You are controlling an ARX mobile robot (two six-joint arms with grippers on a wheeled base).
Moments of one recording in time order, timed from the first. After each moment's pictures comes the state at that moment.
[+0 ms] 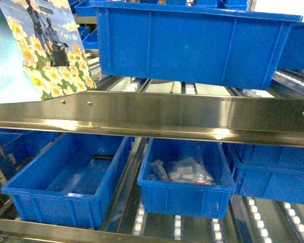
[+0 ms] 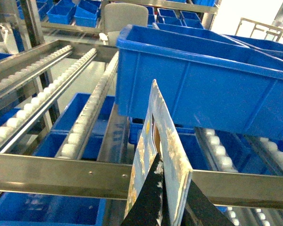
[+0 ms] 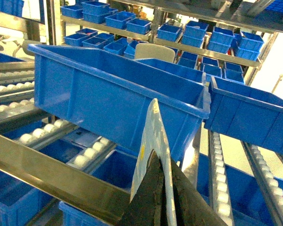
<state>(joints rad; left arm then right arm) -0.35 1.20 0.78 0.26 -0.26 -0.18 -0.09 1.03 0.65 0.39 -0.33 -0.15</state>
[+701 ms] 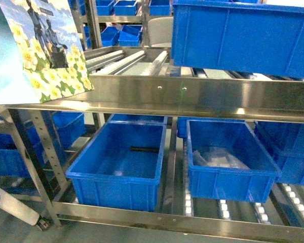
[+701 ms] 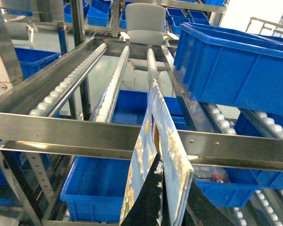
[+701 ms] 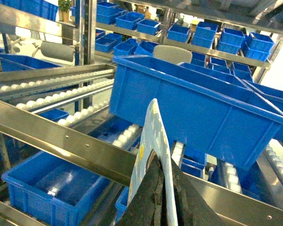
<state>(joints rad) -0.35 1.20 0.78 0.26 -0.26 -0.18 -0.09 1.03 0.65 0.39 -0.33 -0.15</state>
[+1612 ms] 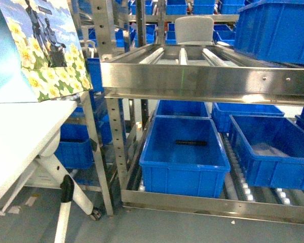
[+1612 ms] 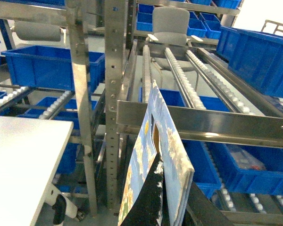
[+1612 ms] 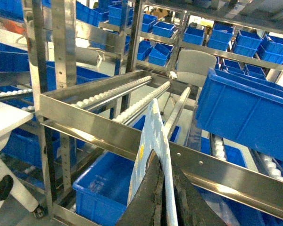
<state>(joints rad) -0.35 1.20 0.78 0.26 -0.26 -0.18 -0.09 1.03 0.65 0.39 -0.33 -0.15</state>
